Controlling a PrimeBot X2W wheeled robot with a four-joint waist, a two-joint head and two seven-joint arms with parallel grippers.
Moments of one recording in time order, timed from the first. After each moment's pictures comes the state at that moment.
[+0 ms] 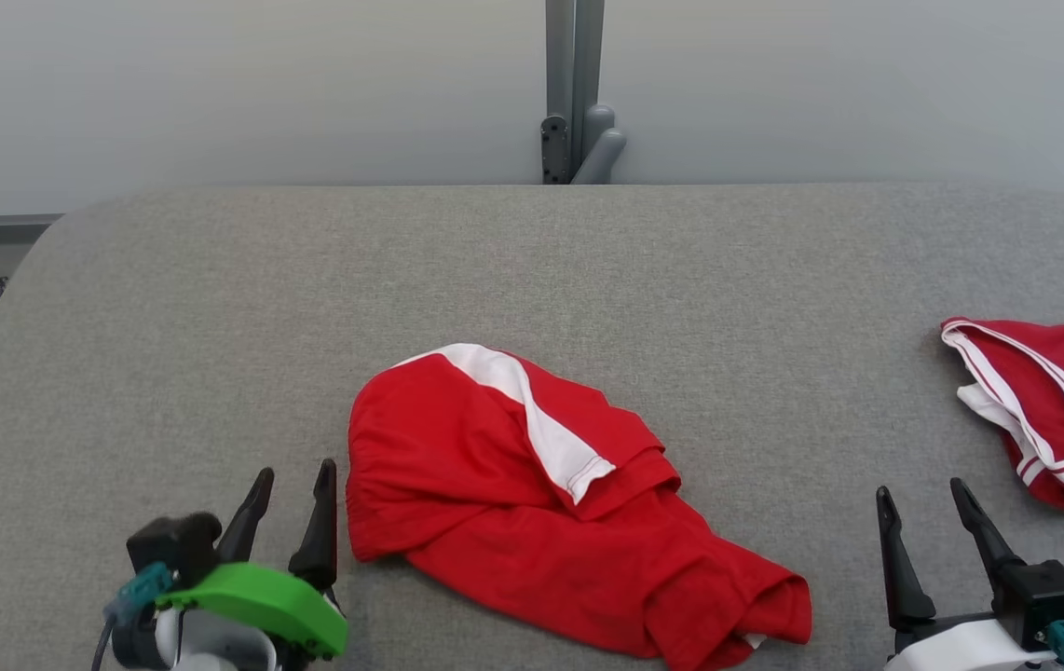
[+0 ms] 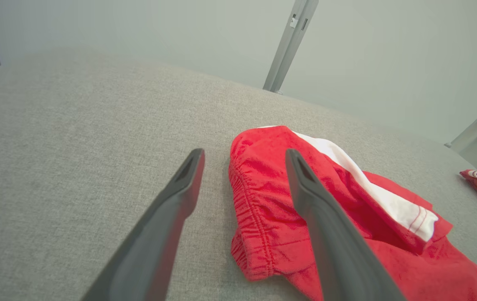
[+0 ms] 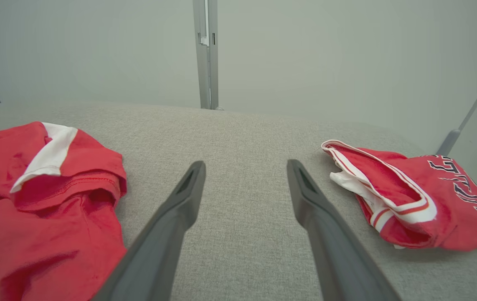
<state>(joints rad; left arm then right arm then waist) -0.09 0.11 -0.15 0.38 -0.46 -0.13 -0.19 0.14 -0.05 -0.10 0.10 0.00 0.13 -0.26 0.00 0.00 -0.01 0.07</state>
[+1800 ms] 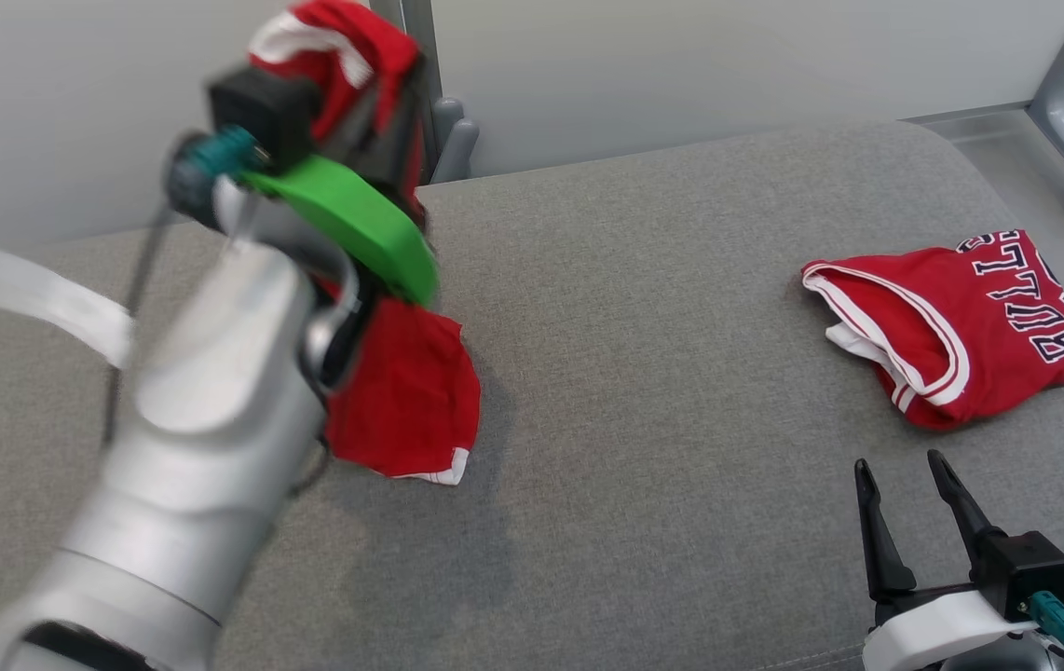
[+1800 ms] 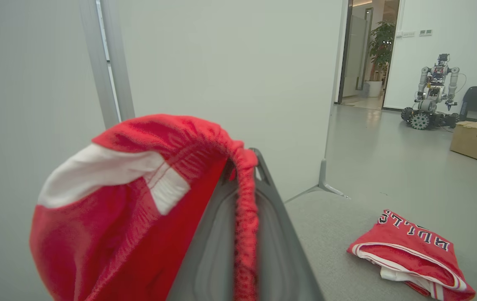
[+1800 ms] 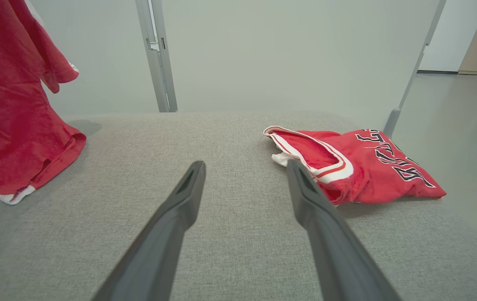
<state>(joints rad) -0.96 0.19 -0.67 0.67 -0.71 -0.13 -0.20 0.08 -0.05 -0.06 0.13 0.02 0.13 -0.26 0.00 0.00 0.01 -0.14</state>
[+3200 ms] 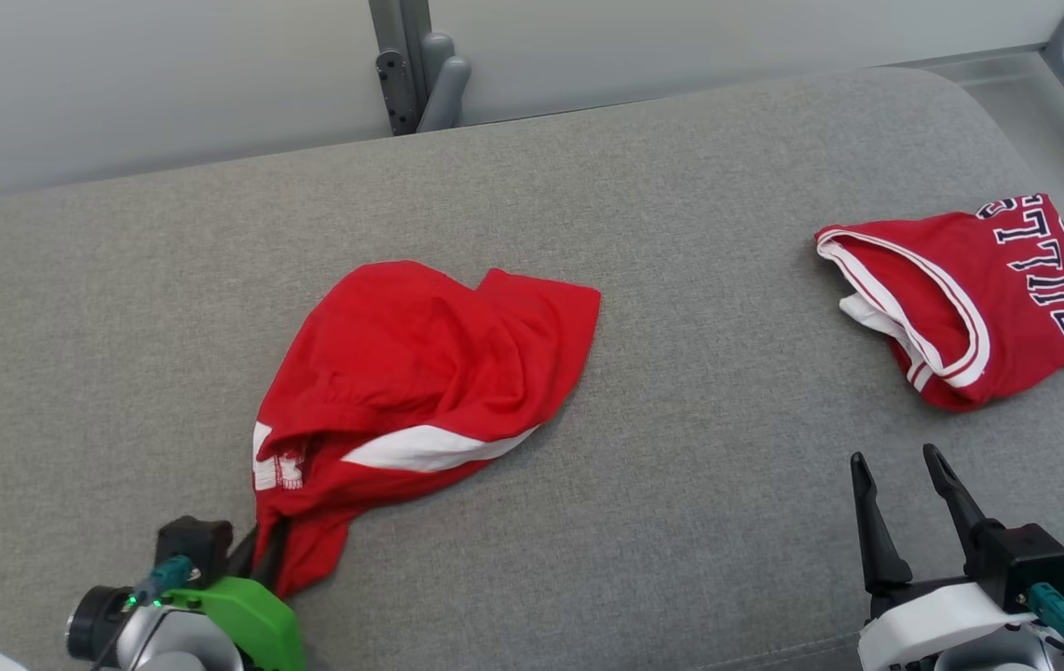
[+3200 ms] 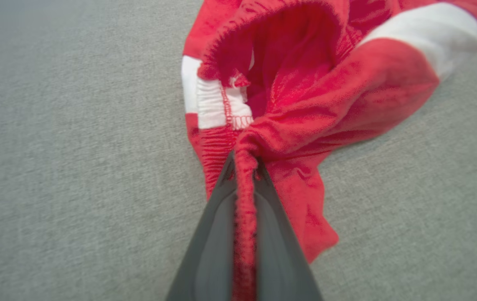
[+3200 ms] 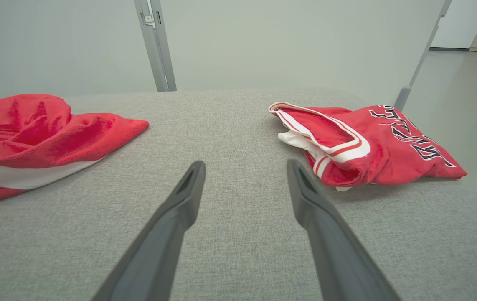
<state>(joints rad) -0.32 0.38 -0.72 0.68 -0.68 0.01 -0.26 0.06 -0.05 -0.05 0.14 0.05 0.13 -0.26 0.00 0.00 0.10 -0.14</state>
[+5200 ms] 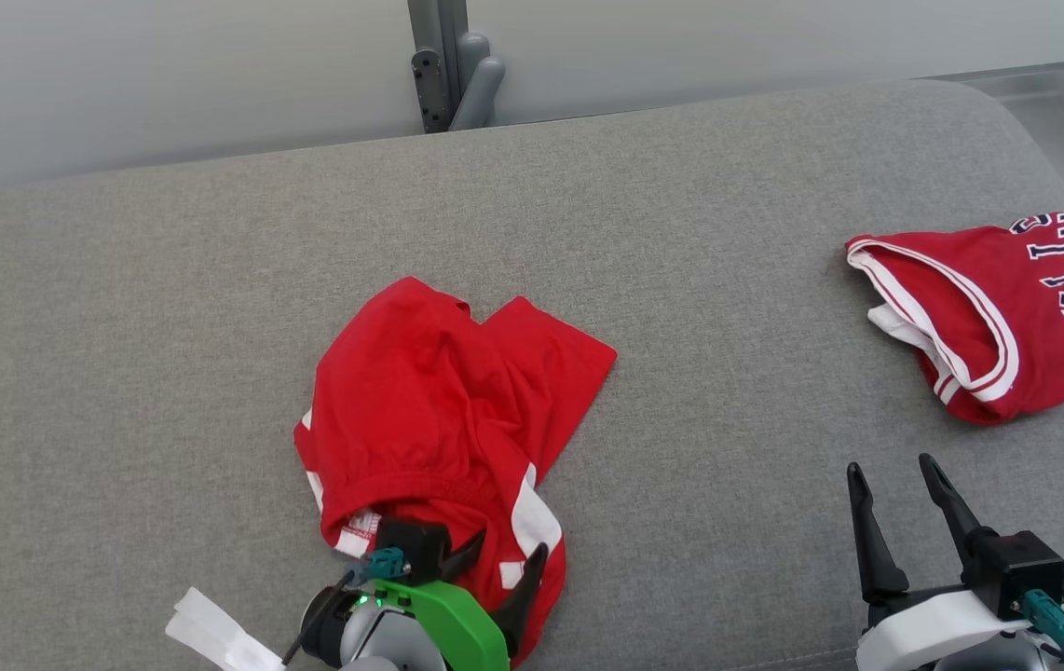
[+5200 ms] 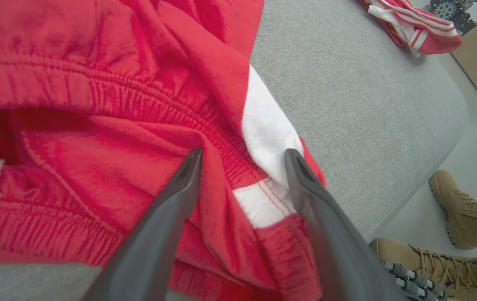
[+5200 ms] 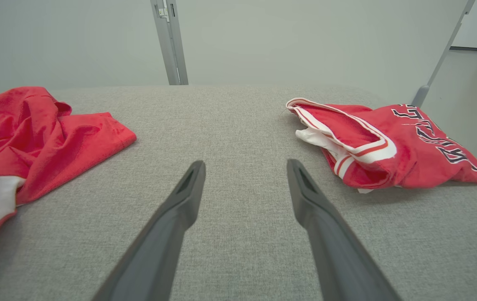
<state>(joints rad) -0.33 0.21 -0.92 0.48 -0.87 0.02 -0.07 0.07 -0.05 -0.04 0.15 0.04 0.13 -0.26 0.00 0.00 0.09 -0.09</state>
